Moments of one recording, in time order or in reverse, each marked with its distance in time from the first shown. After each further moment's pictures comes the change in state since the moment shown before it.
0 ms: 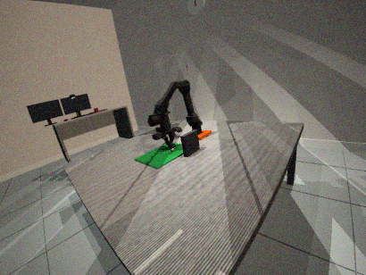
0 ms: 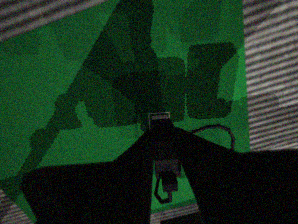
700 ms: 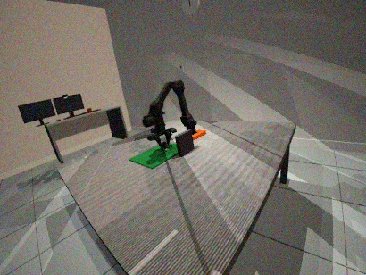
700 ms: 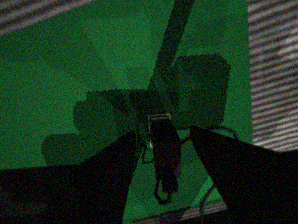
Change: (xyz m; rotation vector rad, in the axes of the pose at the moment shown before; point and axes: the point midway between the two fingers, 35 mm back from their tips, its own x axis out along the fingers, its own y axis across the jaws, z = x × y) arm 0.005 0.000 0.000 -0.001 -0.001 -0.001
